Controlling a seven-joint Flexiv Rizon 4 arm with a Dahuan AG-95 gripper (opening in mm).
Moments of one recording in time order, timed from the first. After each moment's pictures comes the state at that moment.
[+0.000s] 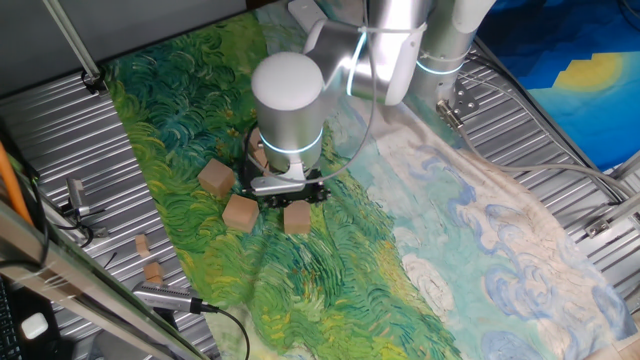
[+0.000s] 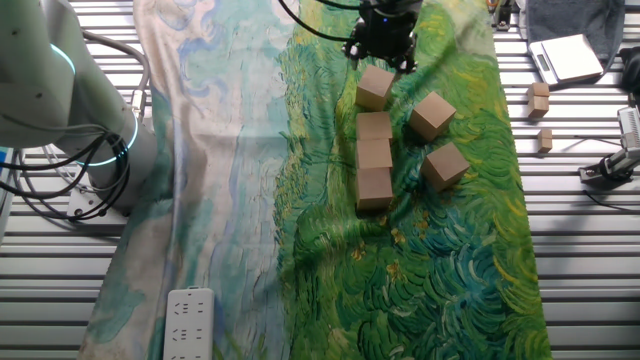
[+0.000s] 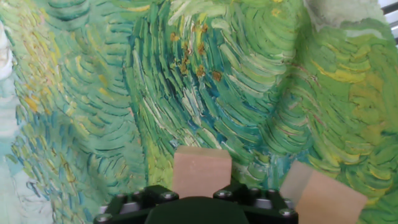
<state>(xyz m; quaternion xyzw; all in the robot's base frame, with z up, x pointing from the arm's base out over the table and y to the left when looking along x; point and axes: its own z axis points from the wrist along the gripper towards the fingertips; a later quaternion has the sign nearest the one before) 0.468 0.173 0.076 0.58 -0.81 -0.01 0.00</state>
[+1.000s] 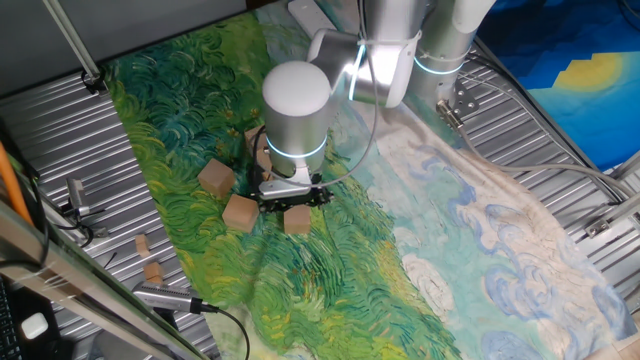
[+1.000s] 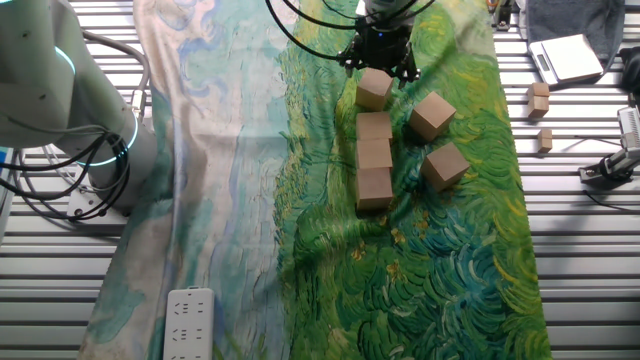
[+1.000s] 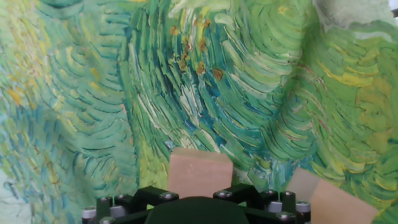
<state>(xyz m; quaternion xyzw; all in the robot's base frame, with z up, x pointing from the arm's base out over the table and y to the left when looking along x) 0.468 0.168 0.052 0.59 -0.80 0.01 -0.01</state>
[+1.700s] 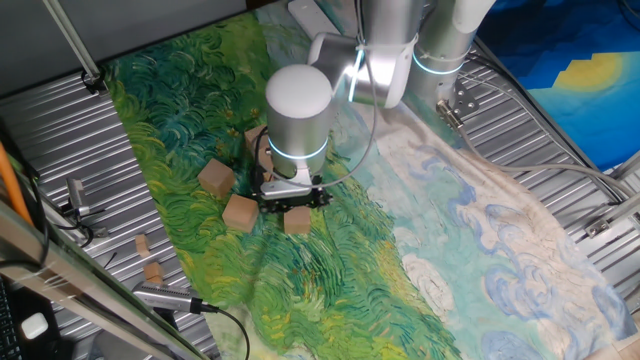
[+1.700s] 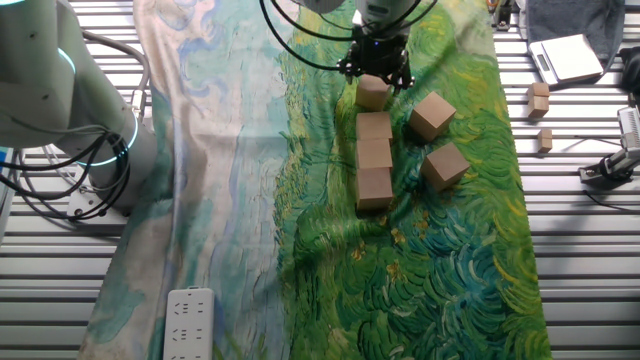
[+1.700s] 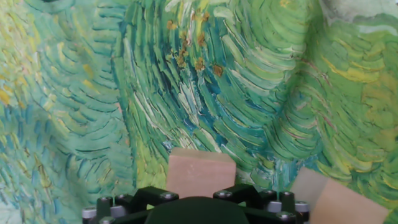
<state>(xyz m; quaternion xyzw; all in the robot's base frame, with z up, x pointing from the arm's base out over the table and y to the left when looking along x) 0.466 0.166 0.033 0.58 -0.81 0.01 -0.02</state>
